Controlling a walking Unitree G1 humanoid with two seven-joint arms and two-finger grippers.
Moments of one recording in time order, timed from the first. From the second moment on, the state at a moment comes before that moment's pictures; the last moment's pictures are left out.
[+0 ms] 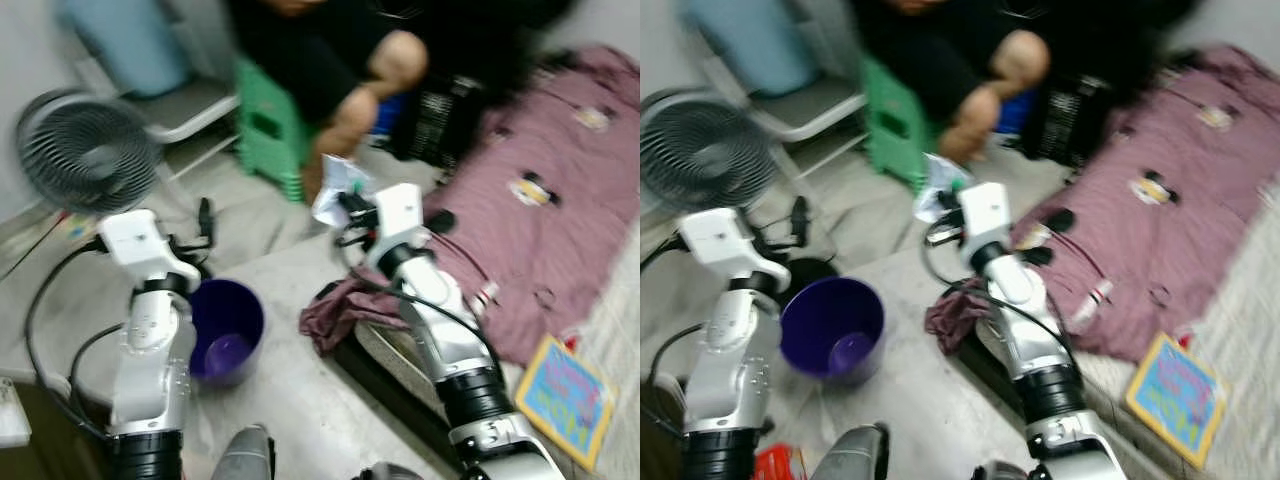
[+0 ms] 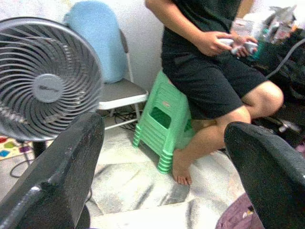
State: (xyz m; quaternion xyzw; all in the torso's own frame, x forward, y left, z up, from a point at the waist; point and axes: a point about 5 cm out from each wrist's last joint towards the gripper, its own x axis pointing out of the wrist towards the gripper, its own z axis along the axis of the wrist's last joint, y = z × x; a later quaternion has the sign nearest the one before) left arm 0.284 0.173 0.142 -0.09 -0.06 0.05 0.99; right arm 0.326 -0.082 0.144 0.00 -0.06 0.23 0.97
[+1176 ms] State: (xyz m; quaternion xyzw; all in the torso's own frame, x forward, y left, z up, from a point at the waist) left arm 0.274 0.176 0.135 -0.08 -0.05 0.05 0.99; right arm 0.328 -0.063 0.144 0.02 -0.06 0.23 0.97
